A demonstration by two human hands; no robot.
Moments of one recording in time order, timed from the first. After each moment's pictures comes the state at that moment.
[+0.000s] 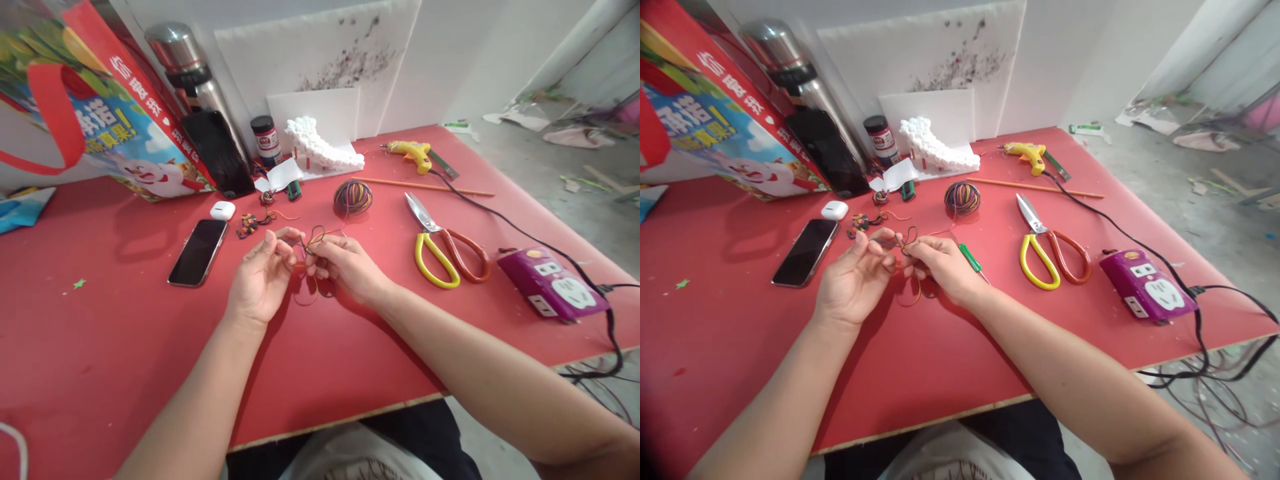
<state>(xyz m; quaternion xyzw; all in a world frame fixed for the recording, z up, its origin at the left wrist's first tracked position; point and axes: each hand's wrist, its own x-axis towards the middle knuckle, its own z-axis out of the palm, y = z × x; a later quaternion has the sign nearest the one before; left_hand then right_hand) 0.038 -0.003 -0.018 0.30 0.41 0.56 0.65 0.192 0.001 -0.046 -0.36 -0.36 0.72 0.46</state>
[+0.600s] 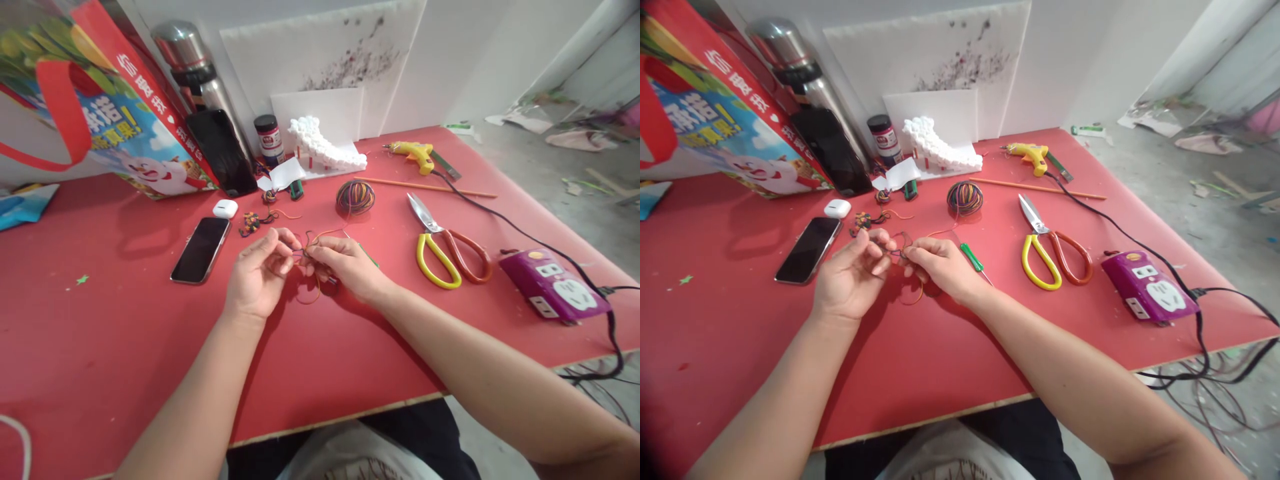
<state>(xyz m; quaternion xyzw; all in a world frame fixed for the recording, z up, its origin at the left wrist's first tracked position) 0.035 -0.001 -0.021 0.33 0.41 0.59 0.62 0.194 -0.002 -0.049 -0.38 -0.44 0.69 0.43</state>
